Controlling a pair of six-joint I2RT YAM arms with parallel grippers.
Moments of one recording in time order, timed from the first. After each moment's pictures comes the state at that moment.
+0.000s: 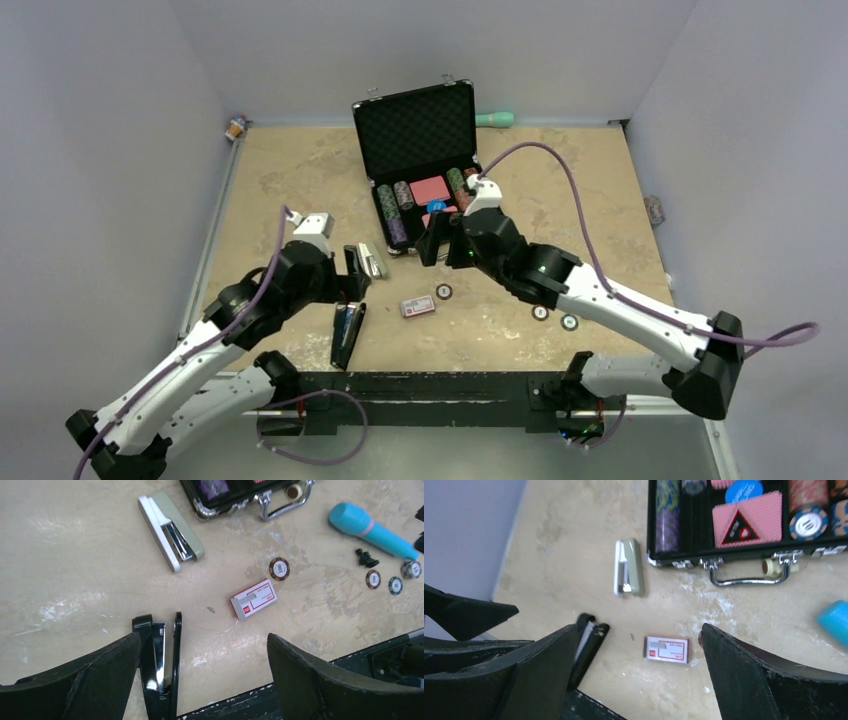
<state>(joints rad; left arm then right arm) -0.72 0.74 0.77 -0.74 -0.20 -0.60 0.94 1.23 1.05 -0.38 0.28 0.69</state>
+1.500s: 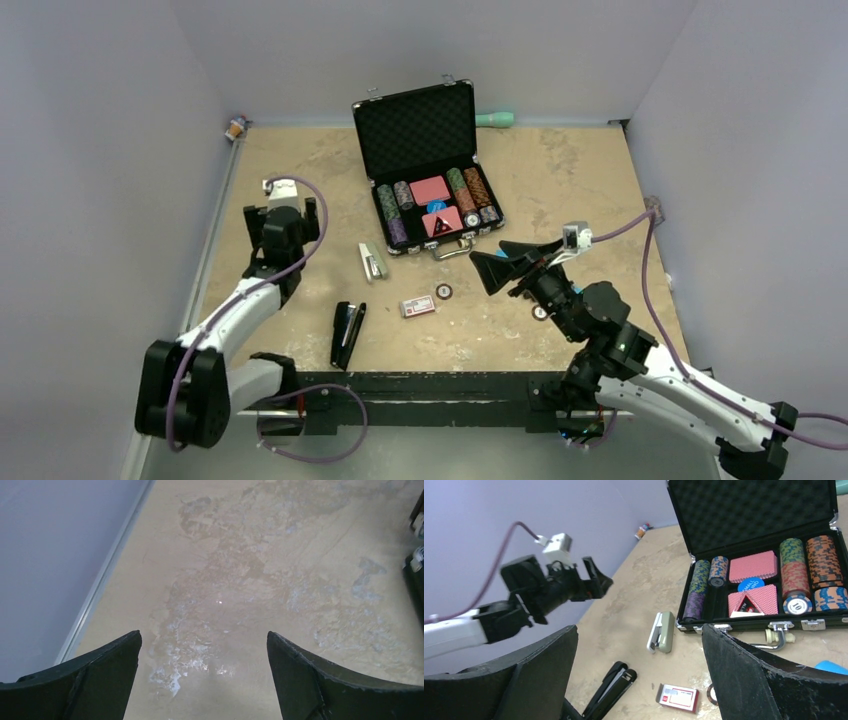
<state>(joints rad) -0.20 1.07 0.55 0.14 -0.54 -0.04 0.97 0.48 0.51 0.09 0.38 0.54</state>
